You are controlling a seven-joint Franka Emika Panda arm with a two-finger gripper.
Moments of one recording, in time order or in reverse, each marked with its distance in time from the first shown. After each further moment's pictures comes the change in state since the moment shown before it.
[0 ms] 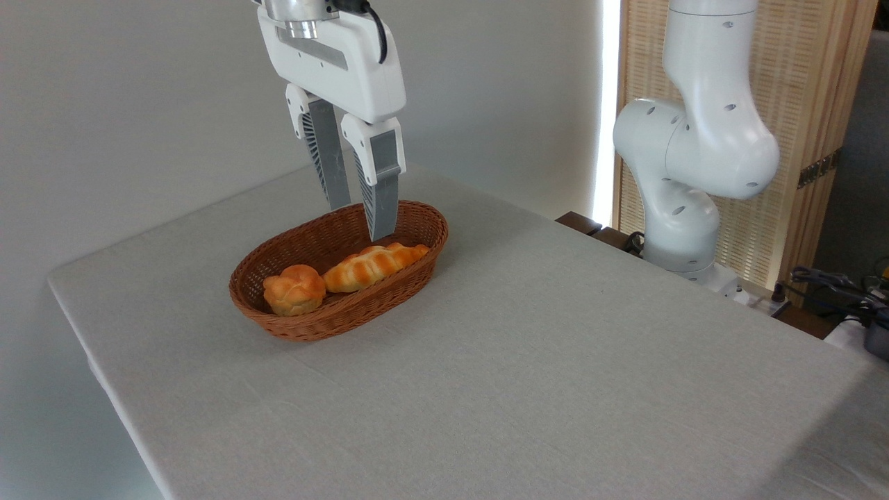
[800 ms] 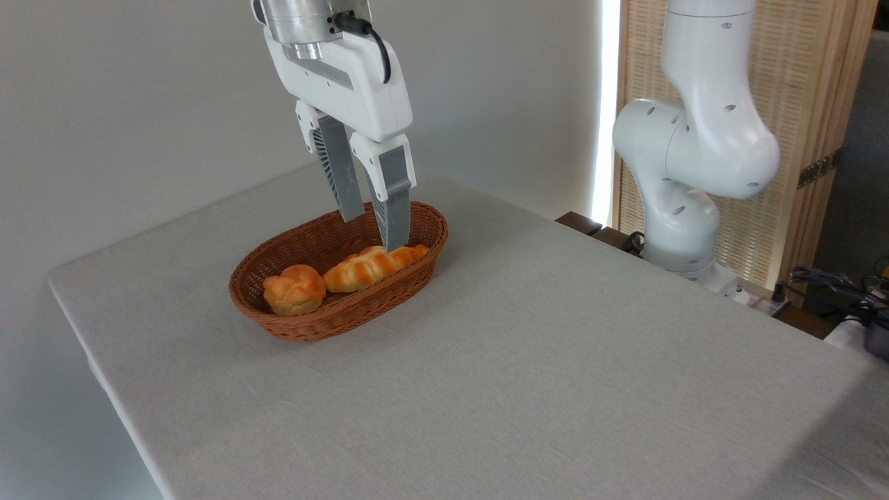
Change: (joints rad) arm 0.012 0.021 0.004 0.005 0.004 -0.036 0.001
